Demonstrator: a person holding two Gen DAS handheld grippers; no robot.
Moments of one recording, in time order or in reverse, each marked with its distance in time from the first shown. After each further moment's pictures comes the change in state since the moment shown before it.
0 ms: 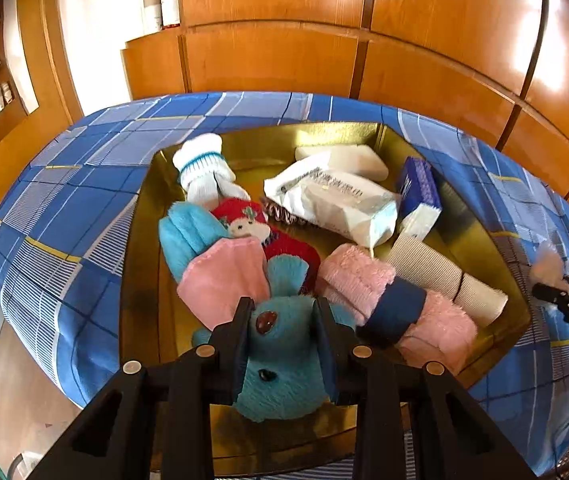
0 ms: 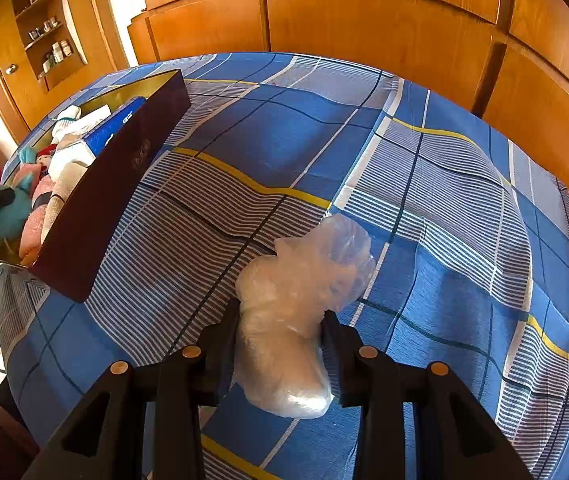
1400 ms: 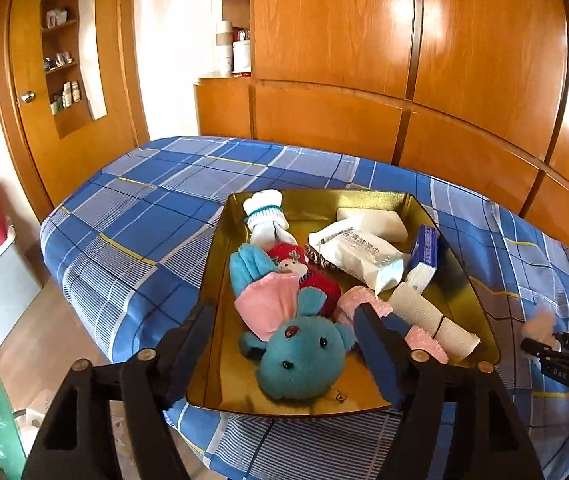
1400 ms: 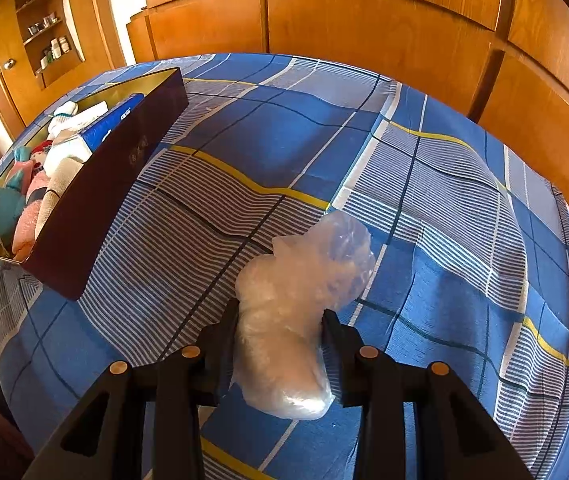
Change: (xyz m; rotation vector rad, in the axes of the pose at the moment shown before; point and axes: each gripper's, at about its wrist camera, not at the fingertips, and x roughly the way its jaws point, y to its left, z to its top) left arm -0.076 -0.007 -0.010 -0.151 -0.167 0.166; right arm 0.002 0.006 -0.002 -0.010 -0.012 -0.041
